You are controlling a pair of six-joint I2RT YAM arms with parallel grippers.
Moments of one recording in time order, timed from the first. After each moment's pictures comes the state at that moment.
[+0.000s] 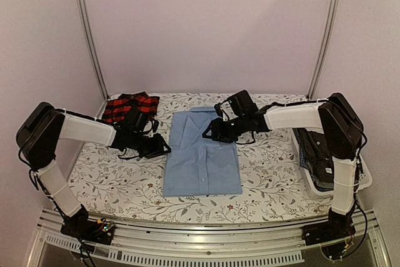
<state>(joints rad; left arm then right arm) -0.52 1.71 0.85 -0.03 0.27 -0.65 0.71 2.06 1.41 -0.11 -0.41 0.64</state>
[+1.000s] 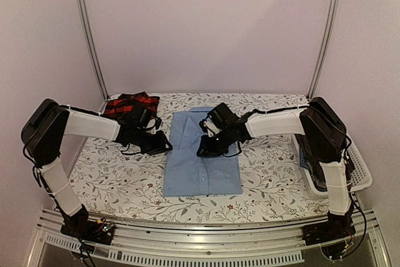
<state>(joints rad) -0.52 1.76 0.94 -0.10 0.24 -0.62 0.82 2.18 1.54 -0.30 -0.29 0.54</state>
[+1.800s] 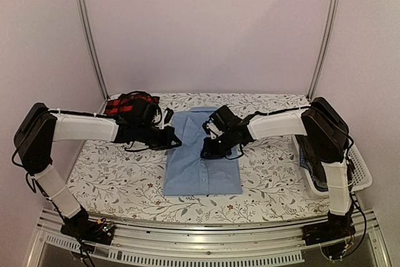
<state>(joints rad) -0.62 1.68 0.97 -0.09 0.31 -0.57 0.82 2.16 1.49 -0.28 -0.24 0.54</state>
